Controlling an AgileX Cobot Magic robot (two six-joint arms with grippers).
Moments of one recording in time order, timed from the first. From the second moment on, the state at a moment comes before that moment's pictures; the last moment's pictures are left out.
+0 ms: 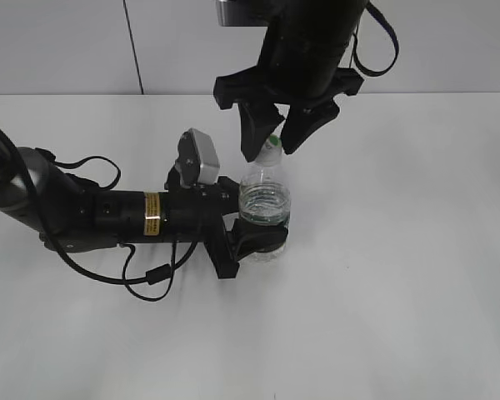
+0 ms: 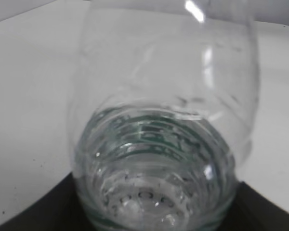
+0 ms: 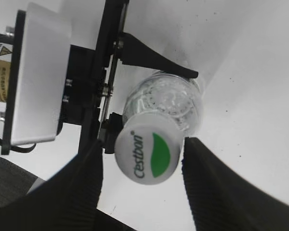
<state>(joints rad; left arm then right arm) -0.41 2.27 -1.01 1.11 -1.05 -0.43 0.62 2.00 -1.78 0.22 1.22 0.00</state>
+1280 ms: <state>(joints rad) -0.41 2.27 -1.01 1.12 -1.05 -0.43 0.62 2.00 -1.79 0.18 1.22 -1.27</state>
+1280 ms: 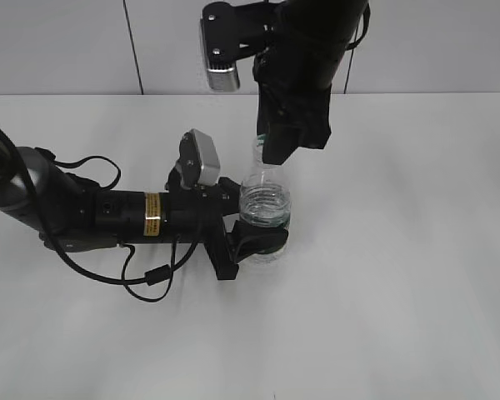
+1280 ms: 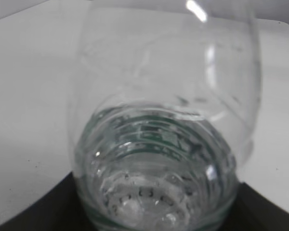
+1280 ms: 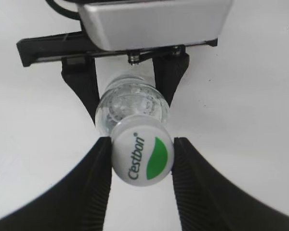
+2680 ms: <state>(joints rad) -0.41 2.27 -1.01 1.13 -1.04 -0.43 0.62 1.95 -1.79 0.20 1.22 -0.05</state>
